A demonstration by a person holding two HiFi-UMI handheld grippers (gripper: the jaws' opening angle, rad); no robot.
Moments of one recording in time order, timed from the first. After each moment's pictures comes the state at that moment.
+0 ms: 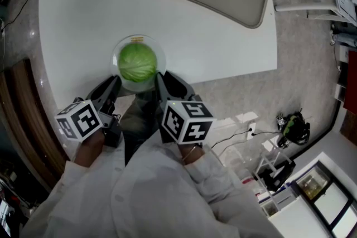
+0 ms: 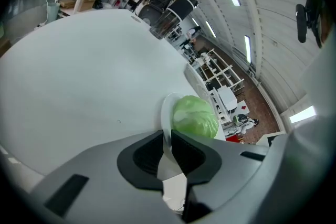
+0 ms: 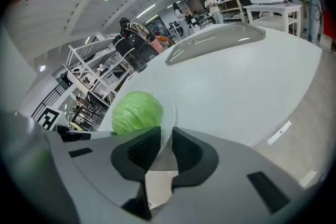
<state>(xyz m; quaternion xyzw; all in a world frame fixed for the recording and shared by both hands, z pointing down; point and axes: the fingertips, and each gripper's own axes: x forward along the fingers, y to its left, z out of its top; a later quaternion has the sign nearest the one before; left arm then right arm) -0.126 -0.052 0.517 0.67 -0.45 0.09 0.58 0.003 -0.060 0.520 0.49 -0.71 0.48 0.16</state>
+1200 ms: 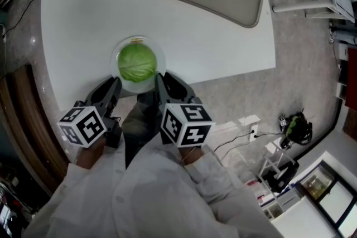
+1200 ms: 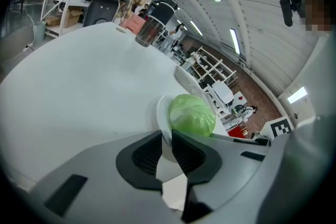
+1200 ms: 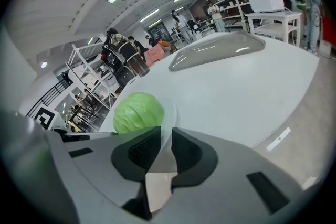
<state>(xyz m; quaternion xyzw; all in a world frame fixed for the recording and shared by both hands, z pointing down) -0.121 -0.054 0.502 0.72 -0.46 0.10 0.51 0.006 -0.059 0.507 0.50 -0.72 0.45 0.16</state>
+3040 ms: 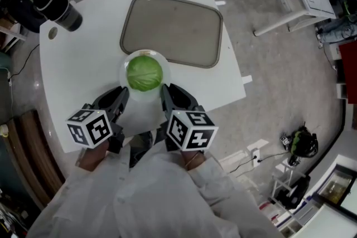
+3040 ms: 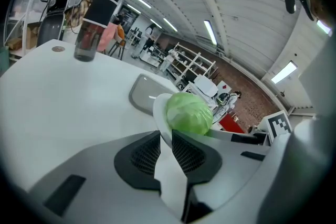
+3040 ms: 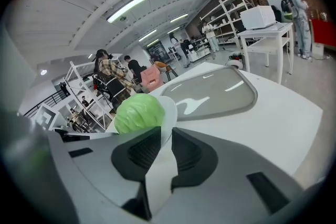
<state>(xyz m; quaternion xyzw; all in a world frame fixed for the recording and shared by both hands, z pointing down) -0.009 -0.180 0.436 0.81 -0.39 0.13 0.43 0.116 -0.171 0.443 0.56 -0.72 0.40 0.08</state>
